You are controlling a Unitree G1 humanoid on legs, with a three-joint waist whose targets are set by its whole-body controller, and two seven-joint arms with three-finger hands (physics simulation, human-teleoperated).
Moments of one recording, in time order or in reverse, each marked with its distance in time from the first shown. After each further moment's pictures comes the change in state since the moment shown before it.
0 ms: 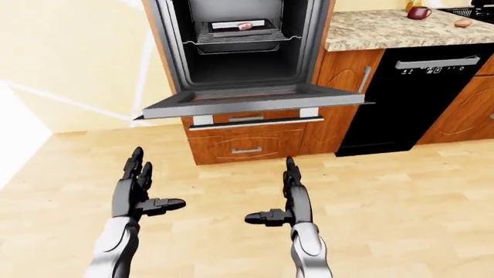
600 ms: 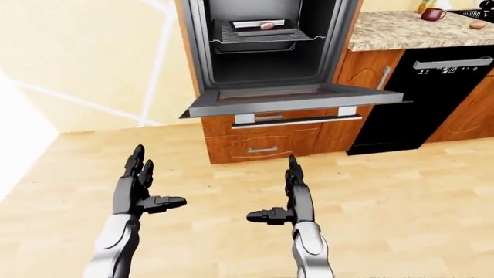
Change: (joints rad) left arm -0.022 0.006 -0.002 0.014 0.001 0.002 -0.005; right arm -0.009 -0.004 -0.013 0.011 0.005 -0.017 -0.004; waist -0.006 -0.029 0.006
